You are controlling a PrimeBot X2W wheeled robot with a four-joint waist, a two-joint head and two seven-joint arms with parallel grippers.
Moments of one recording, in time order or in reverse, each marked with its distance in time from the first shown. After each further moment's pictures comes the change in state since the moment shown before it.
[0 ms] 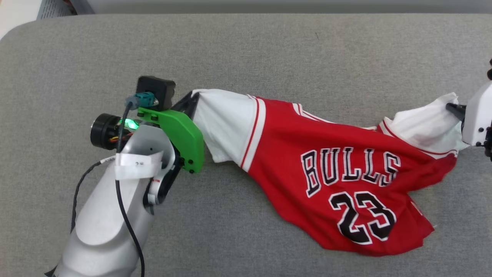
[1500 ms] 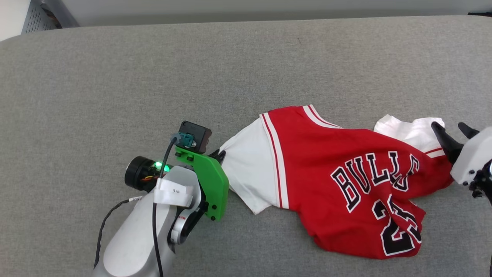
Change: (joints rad) left arm 0.124 -0.032 -0.076 0.007 -0.004 -0.035 0.141; right arm 0.419 0.205 -0.517 -0.370 -0.297 -0.001 -0.114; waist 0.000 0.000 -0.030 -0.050
